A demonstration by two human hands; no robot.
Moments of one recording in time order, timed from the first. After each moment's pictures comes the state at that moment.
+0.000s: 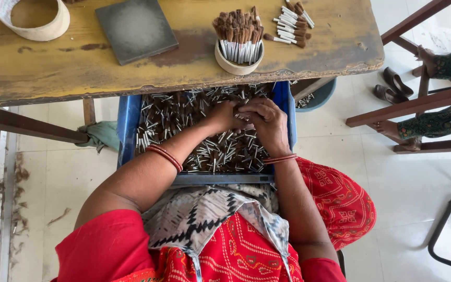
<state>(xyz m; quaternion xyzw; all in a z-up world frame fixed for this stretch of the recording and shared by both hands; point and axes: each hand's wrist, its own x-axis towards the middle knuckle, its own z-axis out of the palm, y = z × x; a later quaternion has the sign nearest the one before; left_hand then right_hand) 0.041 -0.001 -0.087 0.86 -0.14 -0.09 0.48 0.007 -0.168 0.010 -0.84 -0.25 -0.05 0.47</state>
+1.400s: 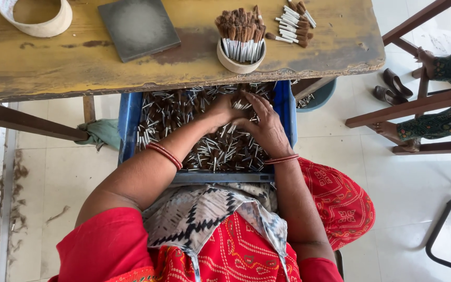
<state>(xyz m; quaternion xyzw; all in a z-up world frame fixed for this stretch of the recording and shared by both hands) 0.037 0.002 -0.055 0.67 -0.02 -0.25 0.70 0.006 -0.165 0.019 -0.87 -0.33 -0.04 0.37</state>
